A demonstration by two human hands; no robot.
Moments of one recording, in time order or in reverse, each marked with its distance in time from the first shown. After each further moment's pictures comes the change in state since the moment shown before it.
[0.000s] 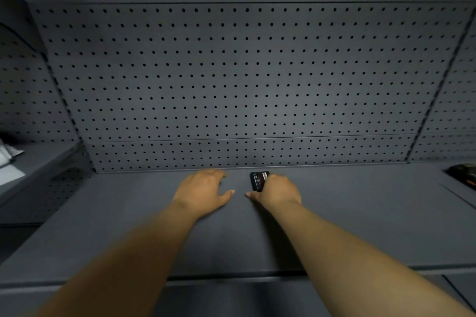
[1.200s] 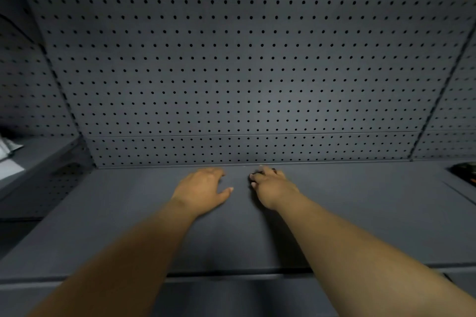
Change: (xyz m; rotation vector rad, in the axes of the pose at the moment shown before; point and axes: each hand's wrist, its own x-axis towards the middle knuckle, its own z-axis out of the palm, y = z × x) left_hand 0.000 -0.006 0.006 -0.027 -0.018 -0.028; right_hand 0.017 0.001 0.008 -0.197 -0.187 -0.300
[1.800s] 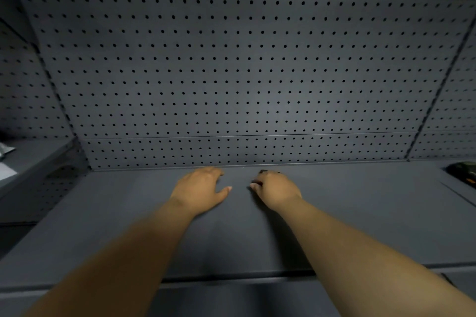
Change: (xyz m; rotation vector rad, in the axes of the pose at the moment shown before) left_hand 0.006 -0.006 -0.001 -0.004 0.001 0.019; right_hand 0.001 0.003 0.001 0.040 0.150 0.025
